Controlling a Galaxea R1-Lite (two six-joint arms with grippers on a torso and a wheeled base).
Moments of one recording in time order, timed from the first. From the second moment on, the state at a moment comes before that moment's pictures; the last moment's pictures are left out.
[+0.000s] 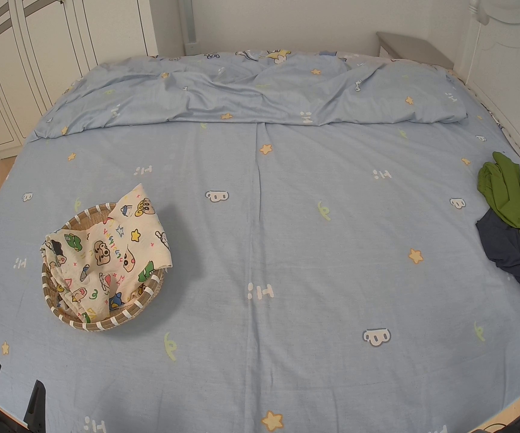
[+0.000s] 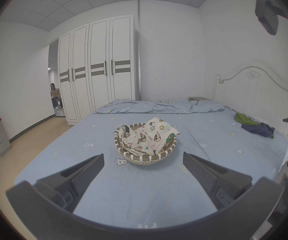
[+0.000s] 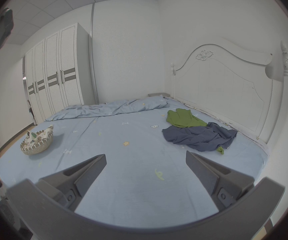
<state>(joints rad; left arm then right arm) 0.01 0.01 -0.02 0.00 0.02 0.01 -0.01 0.01 -0.11 0.16 -0.11 0.06</state>
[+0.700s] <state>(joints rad) 0.01 0.01 -0.02 0.00 0.04 -0.02 -0.11 0.08 -0.02 0.01 -0.01 0.01</state>
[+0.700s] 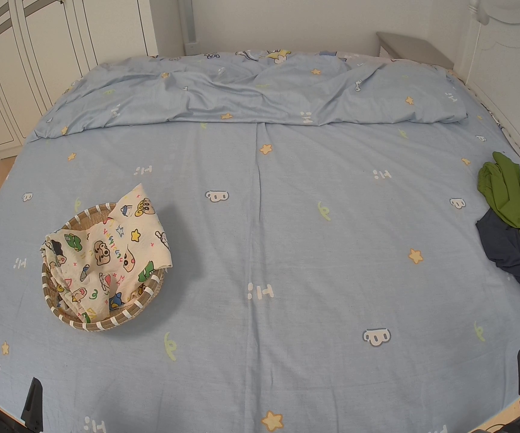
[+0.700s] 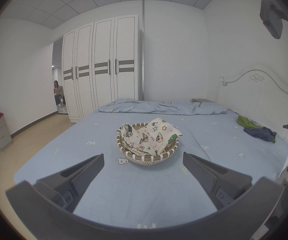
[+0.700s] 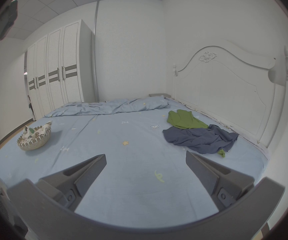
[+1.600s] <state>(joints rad) 0.01 0.01 -0.02 0.00 0.00 0.02 -0.04 0.08 -0.02 0.00 0.00 0.00</state>
